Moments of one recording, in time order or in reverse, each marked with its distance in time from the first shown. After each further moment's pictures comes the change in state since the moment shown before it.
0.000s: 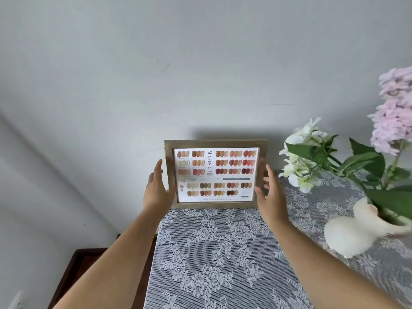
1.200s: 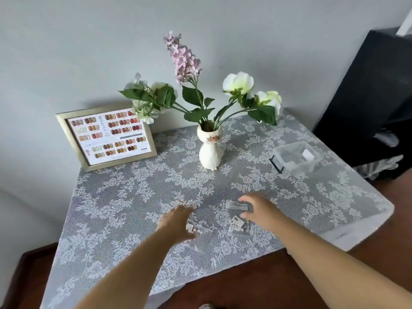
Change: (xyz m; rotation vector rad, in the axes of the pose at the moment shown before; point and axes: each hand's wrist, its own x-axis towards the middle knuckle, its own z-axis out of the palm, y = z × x) left_hand -0.352 0.136 0.143 0.458 -0.807 0.393; right_hand -0.223 0.155 -0.312 -0.402 -0.549 0.173
